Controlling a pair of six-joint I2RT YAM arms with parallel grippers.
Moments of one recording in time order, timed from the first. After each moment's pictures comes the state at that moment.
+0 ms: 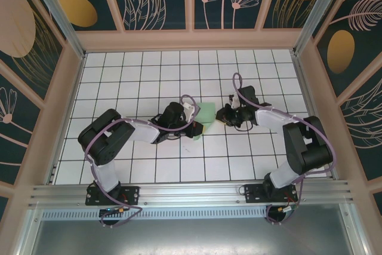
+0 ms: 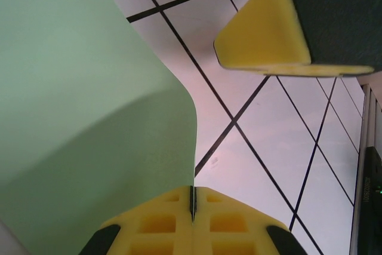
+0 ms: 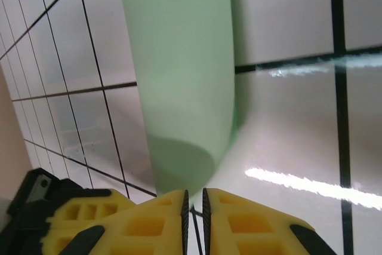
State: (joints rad) left arm -0.75 1.84 0.75 0.47 0.50 -0.54; right arm 0.35 1.57 0.80 -0.23 -0.55 0.70
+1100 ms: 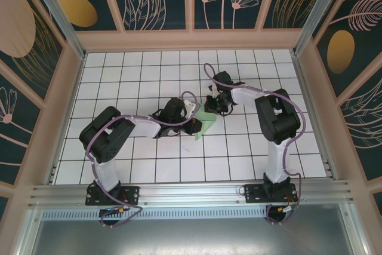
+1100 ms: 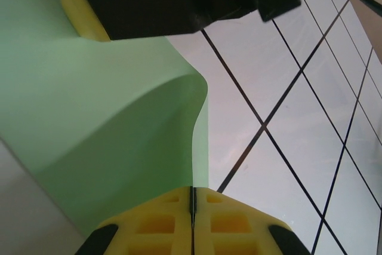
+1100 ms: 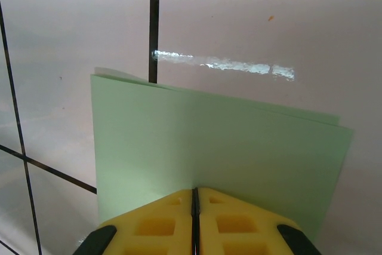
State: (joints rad) left arm -0.72 1.86 0.84 0.32 0.49 -0.46; right arm 0.45 1.99 1.26 -0.46 -0.36 0.41
